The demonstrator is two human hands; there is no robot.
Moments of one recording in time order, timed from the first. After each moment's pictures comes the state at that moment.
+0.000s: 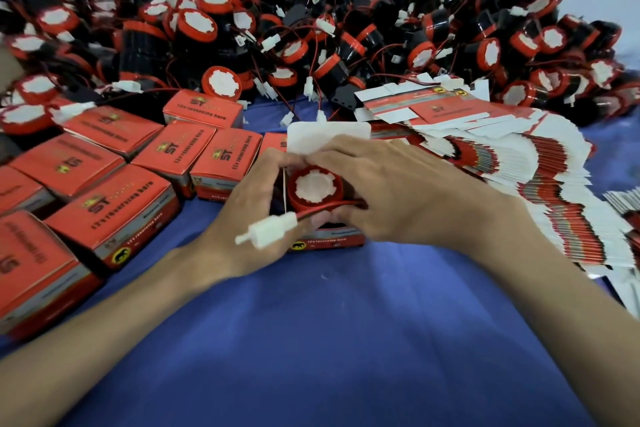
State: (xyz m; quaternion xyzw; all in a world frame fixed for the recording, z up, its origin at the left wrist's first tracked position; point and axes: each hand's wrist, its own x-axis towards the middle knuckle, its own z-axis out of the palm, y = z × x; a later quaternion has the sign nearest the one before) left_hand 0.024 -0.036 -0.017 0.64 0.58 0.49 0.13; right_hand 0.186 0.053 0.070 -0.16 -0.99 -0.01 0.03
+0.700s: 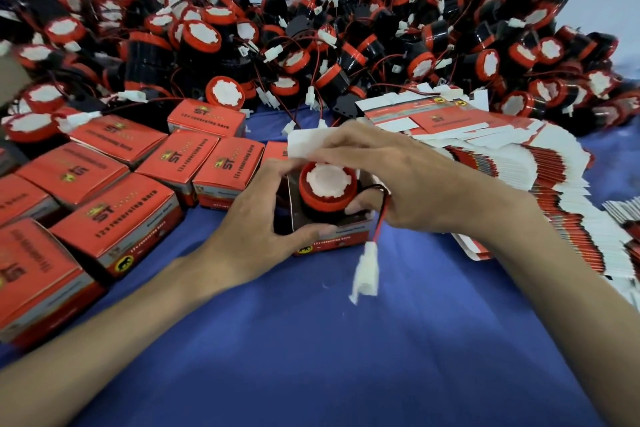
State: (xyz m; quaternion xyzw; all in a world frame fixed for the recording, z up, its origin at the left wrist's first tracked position) left_hand 0.024 -0.035 -0.016 0.64 0.60 0.48 0.12; right_hand 0.192 0.071 0.076 -0.11 -0.99 0.10 0.07
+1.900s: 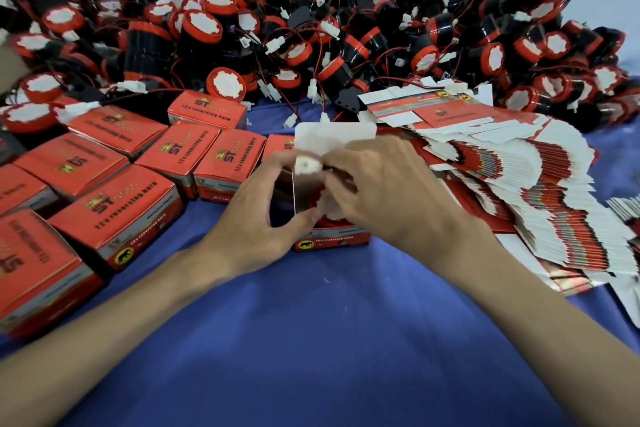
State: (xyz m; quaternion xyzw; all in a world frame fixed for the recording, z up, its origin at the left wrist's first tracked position) left_hand 0.024 -0.037 -0.015 0.63 0.57 0.50 0.17; right_hand 0.169 0.045 0.055 -0.23 -0.96 -0.01 0.18
